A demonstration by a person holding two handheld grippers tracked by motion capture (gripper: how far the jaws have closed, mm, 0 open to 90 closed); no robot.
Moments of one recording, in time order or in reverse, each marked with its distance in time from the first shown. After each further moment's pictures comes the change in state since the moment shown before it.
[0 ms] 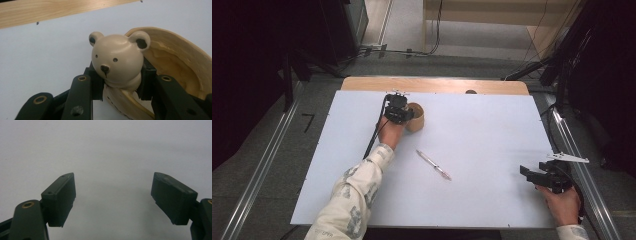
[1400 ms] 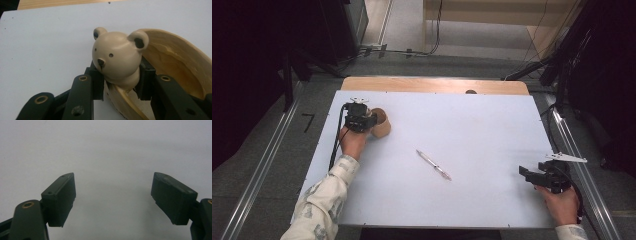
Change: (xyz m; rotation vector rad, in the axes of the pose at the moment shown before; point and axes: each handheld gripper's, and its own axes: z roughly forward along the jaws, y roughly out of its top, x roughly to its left) left arm 0.087 -0.044 -0.038 -0.038 0.069 -0.076; right arm 0.003 0.000 0.001 0.010 -0.011 -0.004
